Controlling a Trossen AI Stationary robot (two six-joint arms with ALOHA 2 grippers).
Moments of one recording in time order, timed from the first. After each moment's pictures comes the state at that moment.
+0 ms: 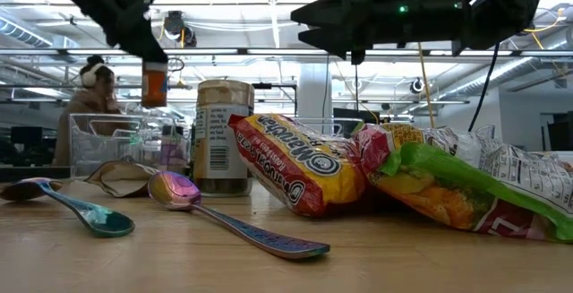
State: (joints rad) left arm 0.60 0.73 0.72 -0.52 -0.12 0.11; right arm 0.05 1.57 0.61 1.07 0.23 0.02
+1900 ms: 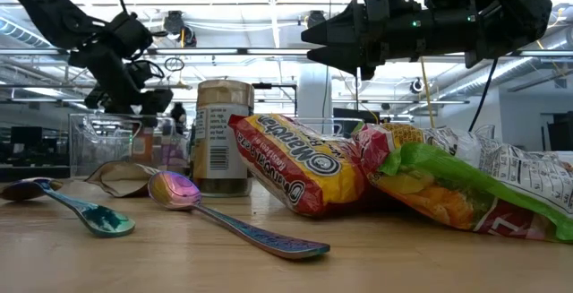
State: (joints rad) left arm 0.93 1.10 0.45 0.08 -0.41 -0.20; right arm 0.06 1.57 0.53 1.07 0.24 0.07
